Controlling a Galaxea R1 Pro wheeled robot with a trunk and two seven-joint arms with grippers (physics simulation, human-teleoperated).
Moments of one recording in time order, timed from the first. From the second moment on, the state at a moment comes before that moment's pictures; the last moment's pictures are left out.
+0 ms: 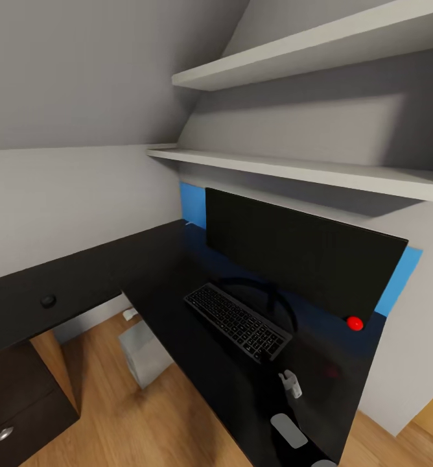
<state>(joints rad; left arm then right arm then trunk) -0.08 -0.01 -0.16 -0.39 0.43 -0.24 0.41 -0.51 0.17 -0.04 -0.34 -1.18 -0.37 0.50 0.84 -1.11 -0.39</state>
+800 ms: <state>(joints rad) -0.08 -0.01 -0.16 -0.39 0.43 -0.24 0.41 -0.51 0.17 -0.04 -0.34 -1.18 -0.37 0.50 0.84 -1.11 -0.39</state>
